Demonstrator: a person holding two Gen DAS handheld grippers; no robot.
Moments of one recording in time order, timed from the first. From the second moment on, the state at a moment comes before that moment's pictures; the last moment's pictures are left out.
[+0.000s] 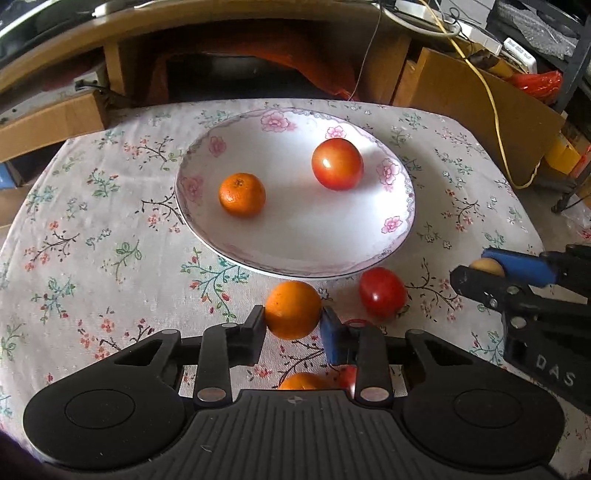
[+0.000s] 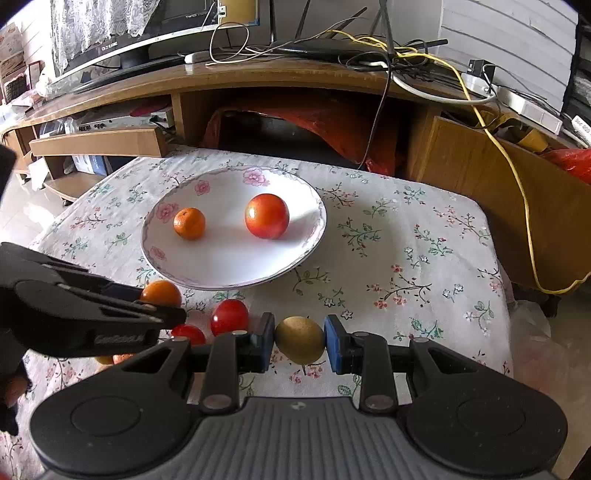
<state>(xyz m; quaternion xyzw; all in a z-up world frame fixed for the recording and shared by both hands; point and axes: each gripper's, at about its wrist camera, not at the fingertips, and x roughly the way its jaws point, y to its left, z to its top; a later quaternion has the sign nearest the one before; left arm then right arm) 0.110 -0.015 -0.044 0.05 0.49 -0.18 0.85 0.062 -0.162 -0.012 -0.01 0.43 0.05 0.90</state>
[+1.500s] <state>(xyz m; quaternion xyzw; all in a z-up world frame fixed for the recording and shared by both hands) 0.145 -0.023 -0.031 0.06 0.46 -0.16 0.87 0.140 -0.139 -0.031 -0.03 0.40 0.05 0.92</state>
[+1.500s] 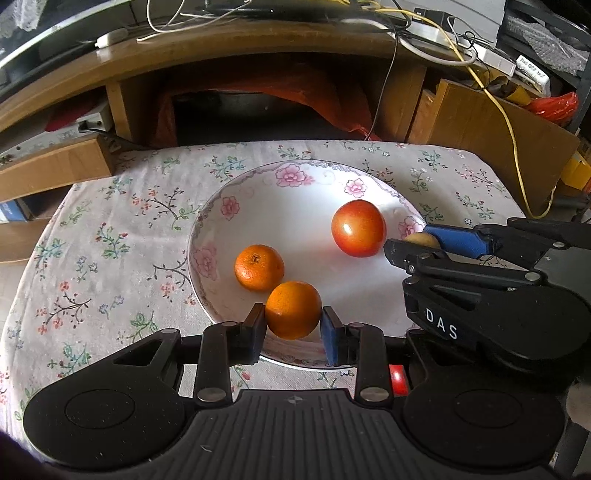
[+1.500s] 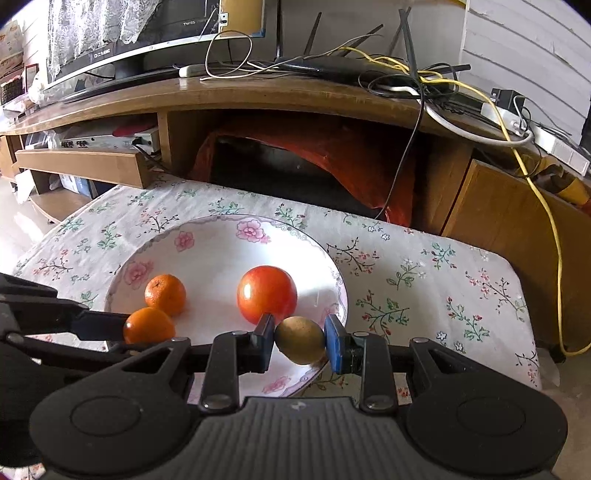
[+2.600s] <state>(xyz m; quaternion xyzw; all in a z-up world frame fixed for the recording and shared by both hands) 0.132 -0.021 -0.008 0.06 0.45 -0.16 0.88 0.128 -0.142 0.003 -0.01 0.43 0.03 0.90</state>
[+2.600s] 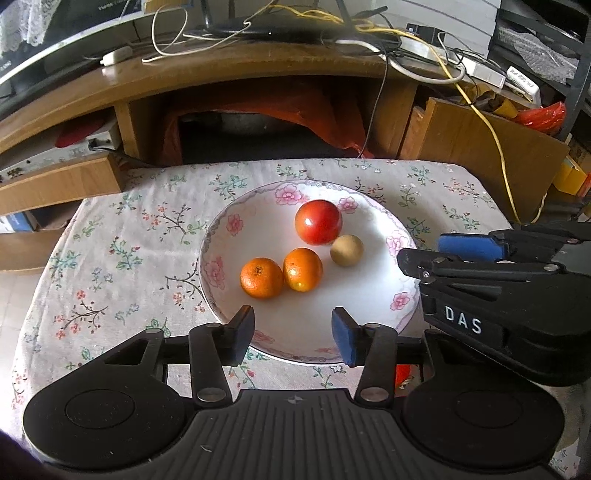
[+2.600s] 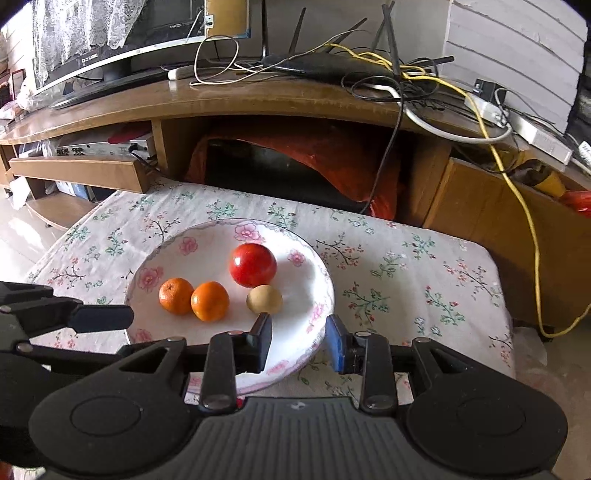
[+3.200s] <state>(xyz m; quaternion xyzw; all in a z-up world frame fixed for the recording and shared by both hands) 0.113 -0.023 0.007 0.07 0.43 -0.18 0.88 0.092 -0.146 0.007 -0.03 0.46 0.00 0.89</state>
